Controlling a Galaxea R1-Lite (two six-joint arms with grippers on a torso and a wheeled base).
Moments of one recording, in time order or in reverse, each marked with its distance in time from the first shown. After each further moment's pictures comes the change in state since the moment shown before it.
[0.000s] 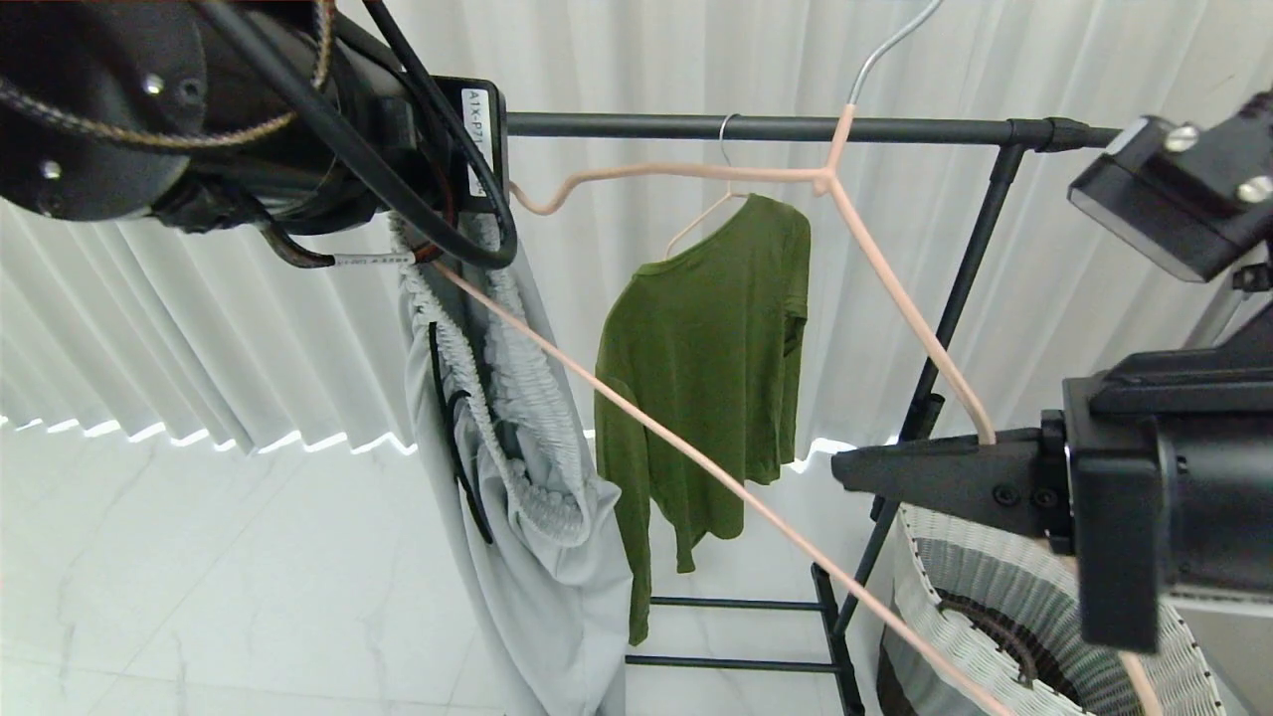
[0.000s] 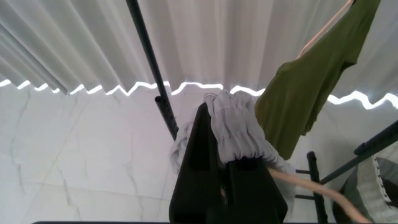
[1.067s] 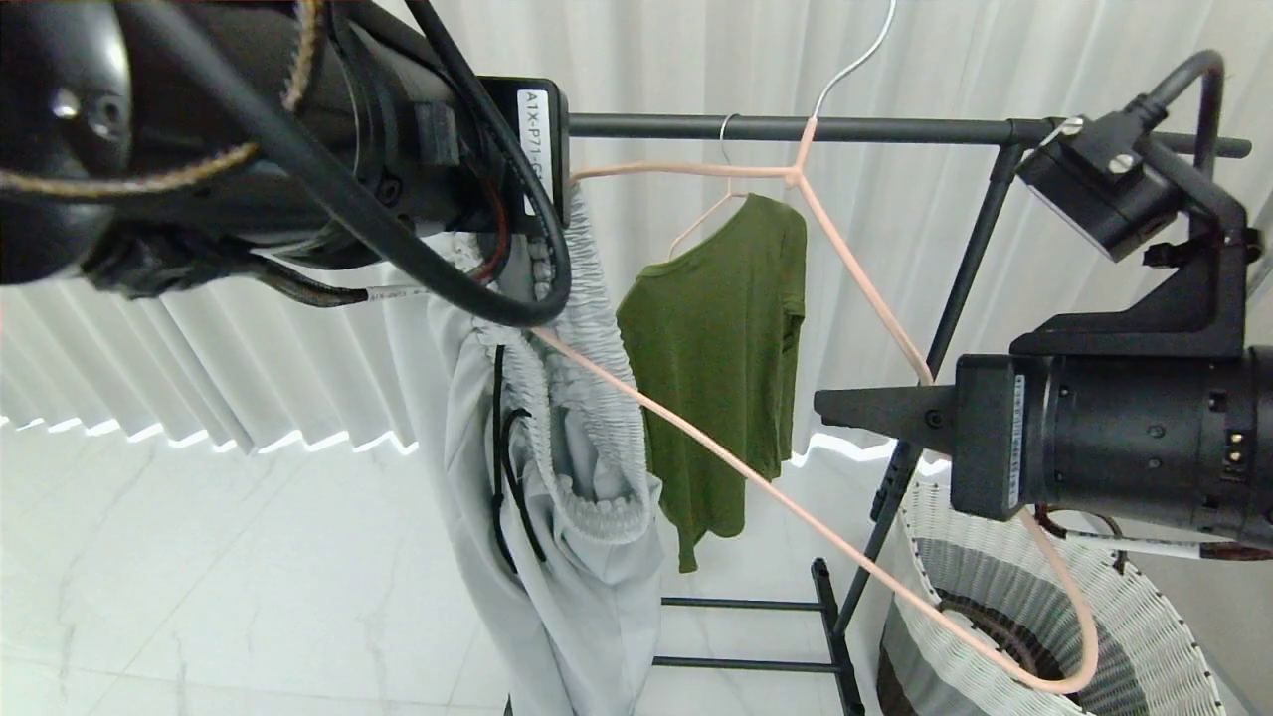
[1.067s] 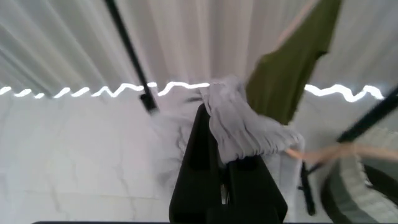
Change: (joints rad) left arm -0.148 -0.010 0.022 -0.001 0.002 -0.058; right arm -0.059 0.071 0.003 -0.116 -0.149 0.109
